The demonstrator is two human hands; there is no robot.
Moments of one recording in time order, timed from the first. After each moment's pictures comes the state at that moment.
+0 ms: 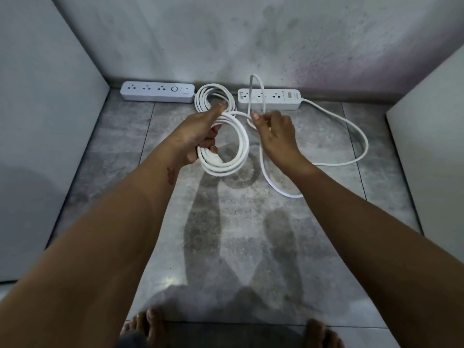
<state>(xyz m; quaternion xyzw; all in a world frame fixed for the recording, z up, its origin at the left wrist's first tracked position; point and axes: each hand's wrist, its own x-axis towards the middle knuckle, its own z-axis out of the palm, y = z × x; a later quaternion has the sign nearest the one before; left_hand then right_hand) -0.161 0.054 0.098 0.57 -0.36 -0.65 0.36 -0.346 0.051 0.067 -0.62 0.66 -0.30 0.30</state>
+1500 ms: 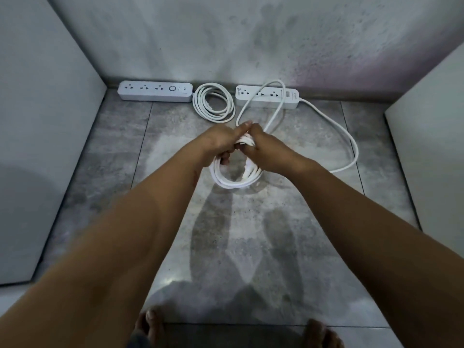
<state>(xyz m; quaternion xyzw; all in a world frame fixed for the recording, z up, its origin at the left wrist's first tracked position) -0.202 0.053 0.088 0.64 -0.48 -0.57 0.20 -0.342 0.065 0.084 -0.73 0.58 -0.10 0.35</state>
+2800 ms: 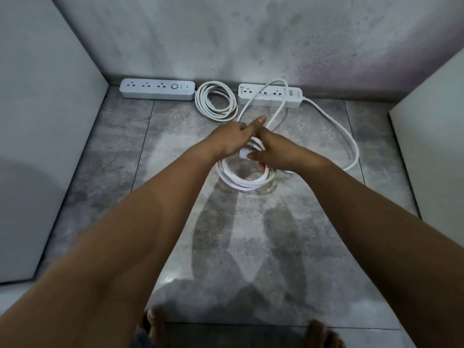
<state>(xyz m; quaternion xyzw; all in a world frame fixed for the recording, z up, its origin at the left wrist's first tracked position) -0.207 0.045 0.085 0.61 -0.67 -0.41 0.13 -0.353 0.058 0.087 -0.72 0.55 -0.07 0.41</state>
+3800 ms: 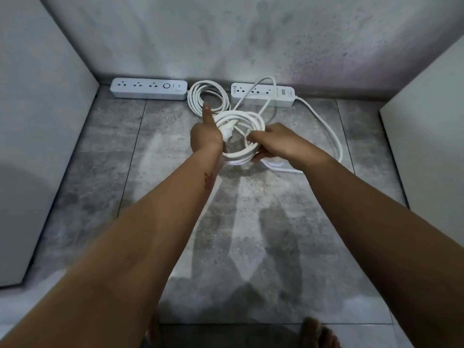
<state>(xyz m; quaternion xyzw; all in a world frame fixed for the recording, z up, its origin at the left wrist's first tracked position) -0.214 0.041 0.064 0.73 -0.20 -0.47 0.45 -0.362 0.062 0.107 -0.54 0.62 -0.18 0.54</state>
